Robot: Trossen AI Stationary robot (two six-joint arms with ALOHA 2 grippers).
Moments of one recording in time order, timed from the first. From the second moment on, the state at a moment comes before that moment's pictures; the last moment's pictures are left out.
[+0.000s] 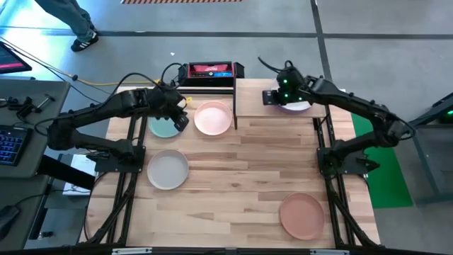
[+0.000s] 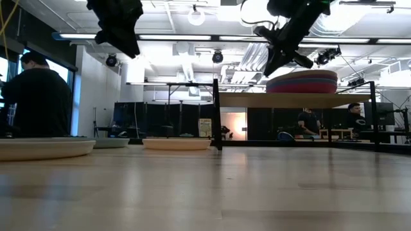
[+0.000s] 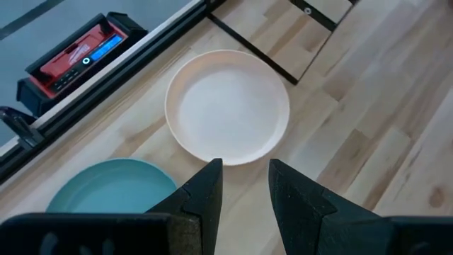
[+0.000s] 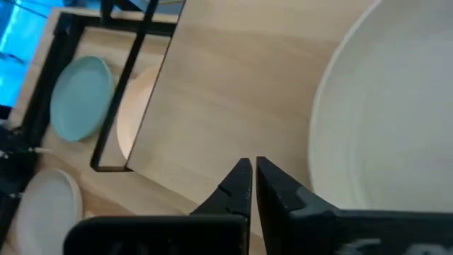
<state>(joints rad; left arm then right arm) 0.36 1.11 1.14 -0.91 -0.20 -0.33 -0.58 1.33 1.20 -0.72 0.00 0.73</state>
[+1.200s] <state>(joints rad) 0.39 1.11 1.14 -0.86 -0.20 -0.32 -0.55 1.37 1.22 -0.82 0.07 0.67</state>
